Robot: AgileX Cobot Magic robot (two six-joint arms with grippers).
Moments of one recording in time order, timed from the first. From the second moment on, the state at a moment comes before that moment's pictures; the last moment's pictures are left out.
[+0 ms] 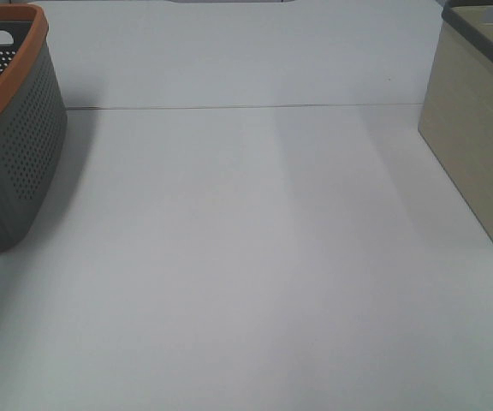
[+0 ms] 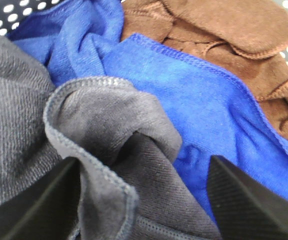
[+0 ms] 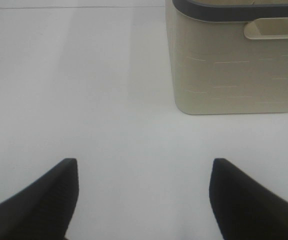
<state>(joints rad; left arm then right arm) 0.01 2.15 -1.62 0.60 0.66 -1.52 0.11 0.00 -0.50 -0.08 1.07 0.08</state>
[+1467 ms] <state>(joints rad) -0.02 1.63 -1.62 0.51 0.50 -1.17 0.11 0.00 -0.50 -0.09 1.07 0.09</state>
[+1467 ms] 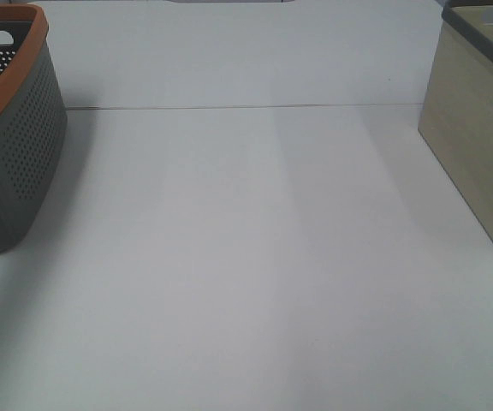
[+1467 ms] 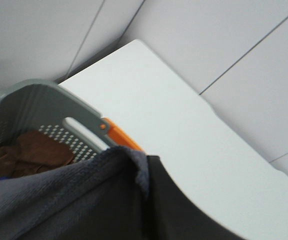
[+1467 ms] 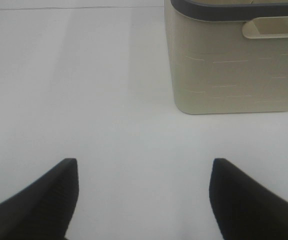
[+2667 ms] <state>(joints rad) -0.34 1.48 -1.64 0.50 -0.25 -1.17 0.11 0.00 -0.50 -0.09 1.07 0.09</state>
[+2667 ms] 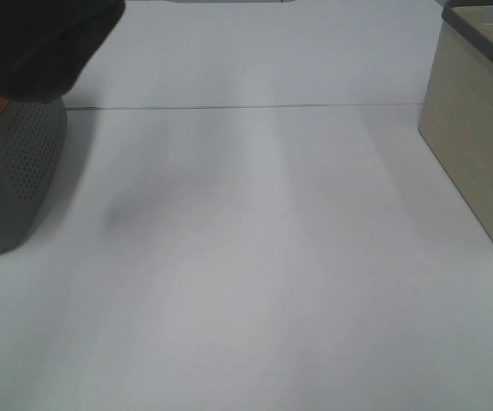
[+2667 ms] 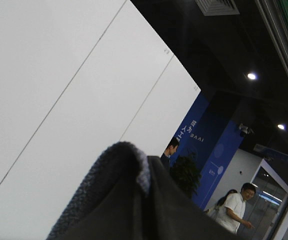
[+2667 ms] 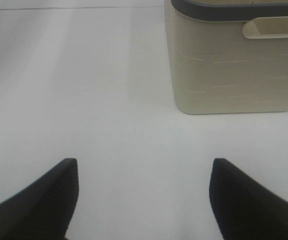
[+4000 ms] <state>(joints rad) -0.32 1.72 -1.72 1.75 -1.15 -2.13 0.11 0.06 -0.52 0.14 0.97 -0.03</state>
